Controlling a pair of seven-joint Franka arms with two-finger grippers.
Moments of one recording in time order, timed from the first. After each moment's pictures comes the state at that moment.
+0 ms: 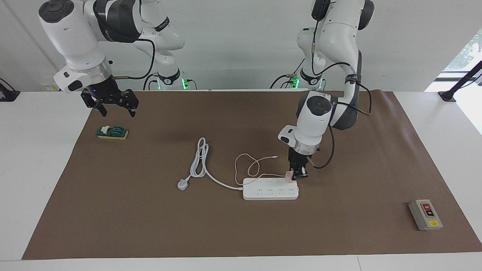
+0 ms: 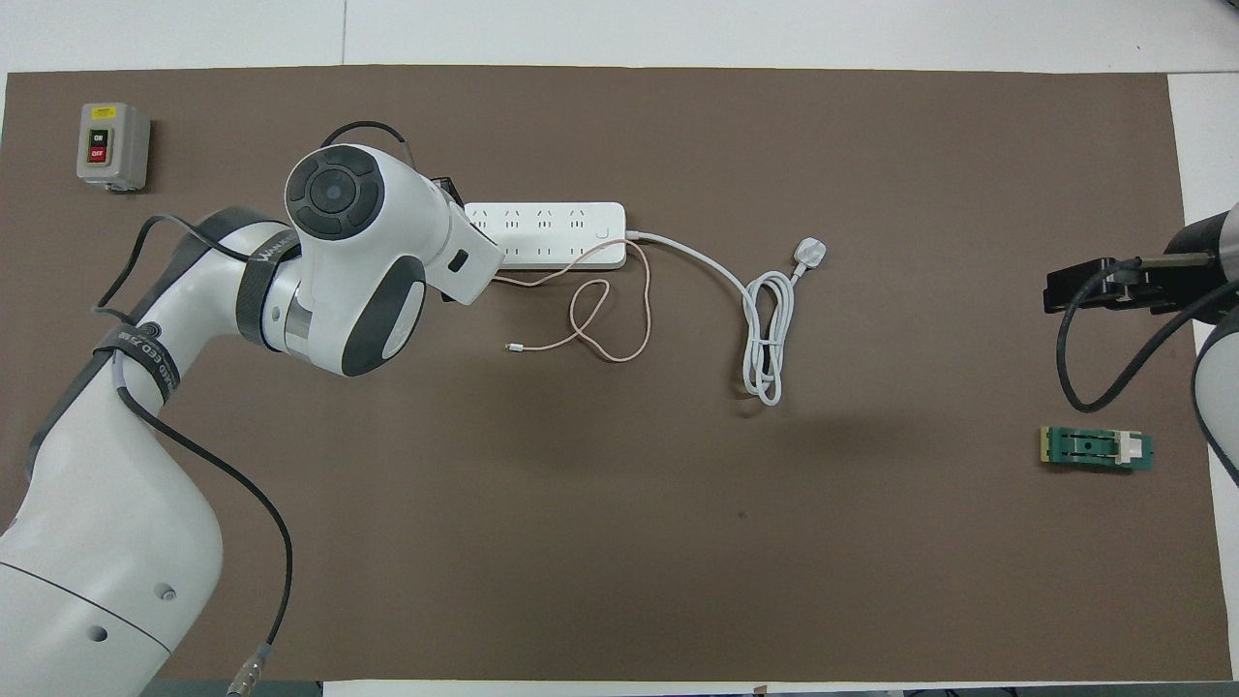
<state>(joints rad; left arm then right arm) -0.27 0.43 -0.17 -1.73 0.11 2.32 1.04 0.01 -0.05 -0.04 -1.77 -0.02 1.73 0.02</state>
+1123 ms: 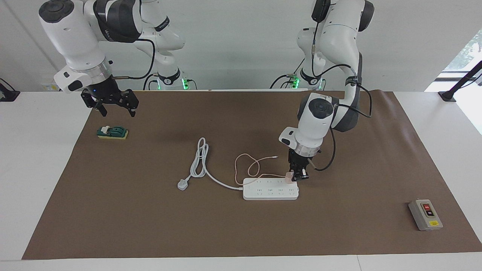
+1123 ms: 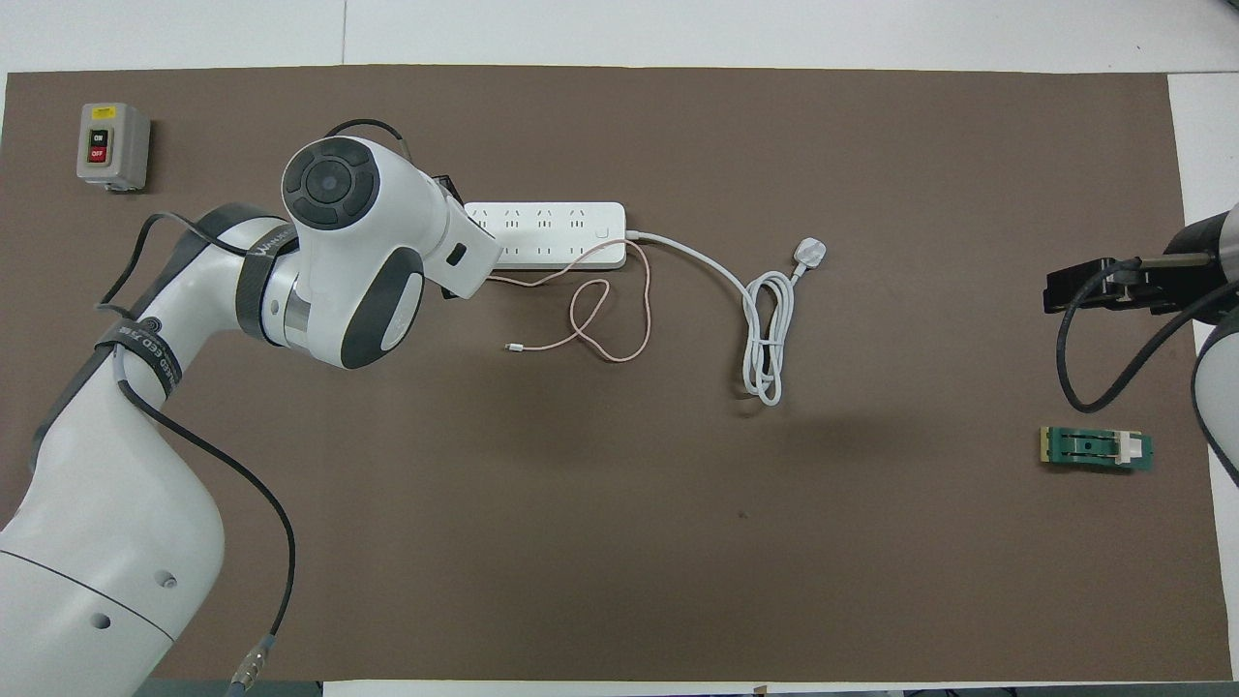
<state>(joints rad) -0.27 0.45 -0.16 -1.70 0.08 2.30 1.04 0.01 -0.05 -0.04 -1.77 -0.02 1.73 0.02</state>
